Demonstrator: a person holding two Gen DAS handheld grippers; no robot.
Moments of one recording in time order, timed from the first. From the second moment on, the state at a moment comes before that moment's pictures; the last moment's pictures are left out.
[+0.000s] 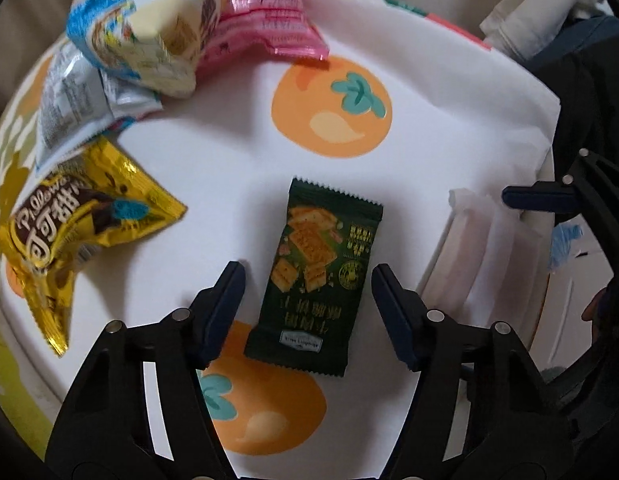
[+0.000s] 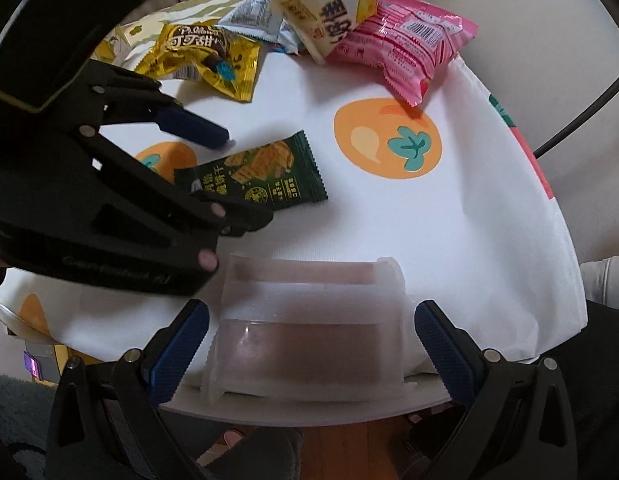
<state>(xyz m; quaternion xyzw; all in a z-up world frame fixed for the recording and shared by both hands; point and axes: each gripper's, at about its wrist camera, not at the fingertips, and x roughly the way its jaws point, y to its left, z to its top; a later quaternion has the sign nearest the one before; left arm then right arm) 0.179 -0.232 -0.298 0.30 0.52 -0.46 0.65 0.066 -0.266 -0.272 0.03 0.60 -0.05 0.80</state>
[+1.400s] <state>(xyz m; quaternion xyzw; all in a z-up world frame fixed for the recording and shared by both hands) 0.161 -0.145 -0.229 0.17 0.53 -0.33 0.76 0.074 -0.272 -0.242 0.00 0.54 -0.02 0.84</state>
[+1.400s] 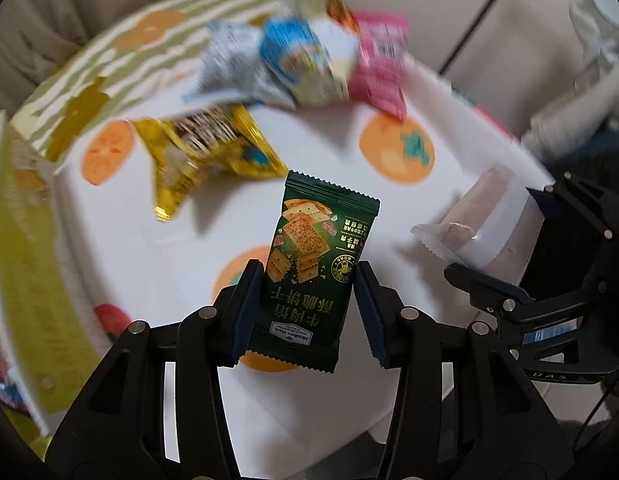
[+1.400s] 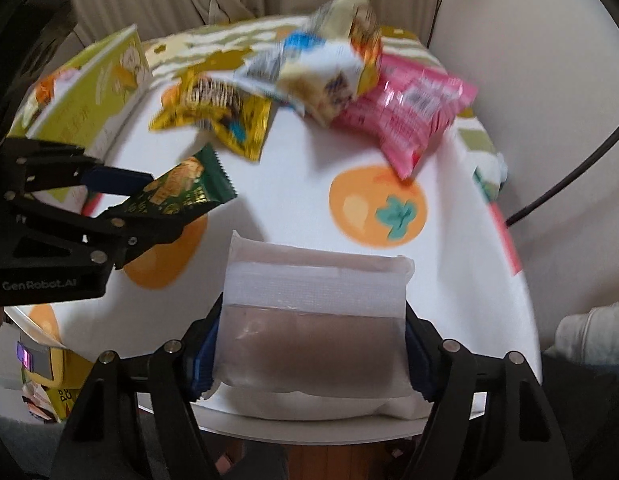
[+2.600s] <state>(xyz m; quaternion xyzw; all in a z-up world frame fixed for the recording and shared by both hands) 0.208 0.137 -0.137 -0.02 0.47 -0.01 0.88 0.204 -0.071 -0.116 -0.03 0.44 0.24 0.87</state>
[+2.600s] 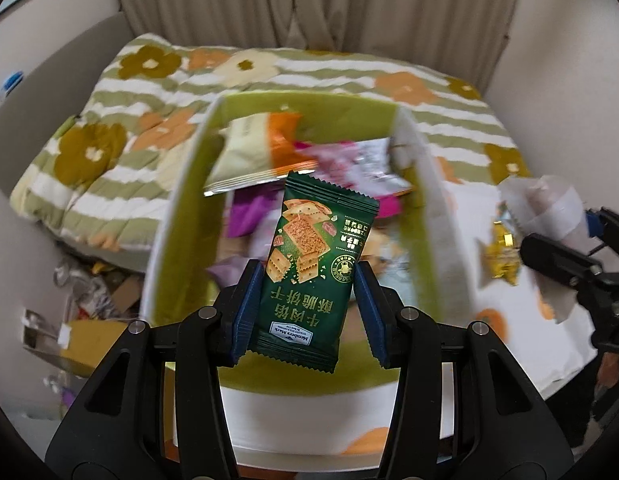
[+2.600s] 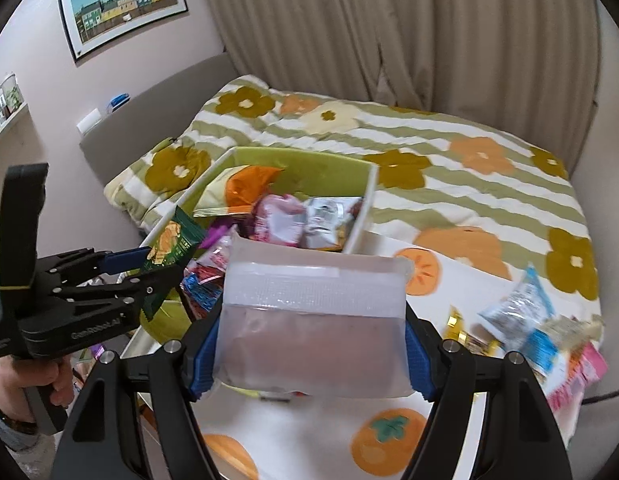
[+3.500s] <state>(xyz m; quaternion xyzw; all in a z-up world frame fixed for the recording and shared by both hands) 0.194 0.206 -0.172 -0.03 0.48 0.01 0.88 0.227 0.004 -0.165 -0.01 0.53 0.22 0.82</state>
